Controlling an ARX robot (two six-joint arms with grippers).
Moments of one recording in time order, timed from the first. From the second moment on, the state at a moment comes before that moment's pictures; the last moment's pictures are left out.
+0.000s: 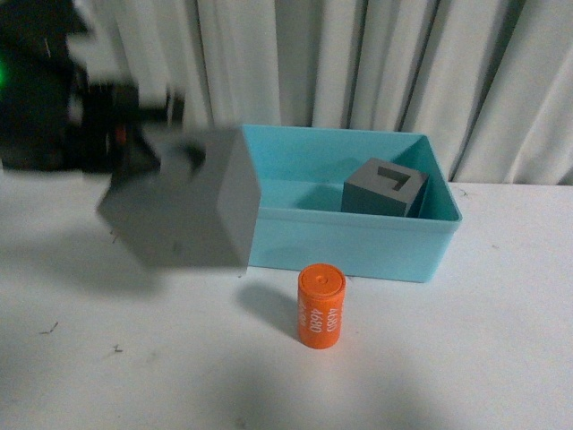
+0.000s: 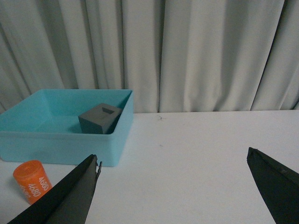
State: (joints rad) left arm -0.25 1.52 0.98 -0.12 0.03 -0.08; right arm 0.00 0.00 0.01 0.00 0.00 0.00
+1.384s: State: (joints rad) left arm -0.25 2.26 1.65 -0.04 -0.05 0.17; right arm 0.00 0.00 0.01 0.00 0.00 0.00
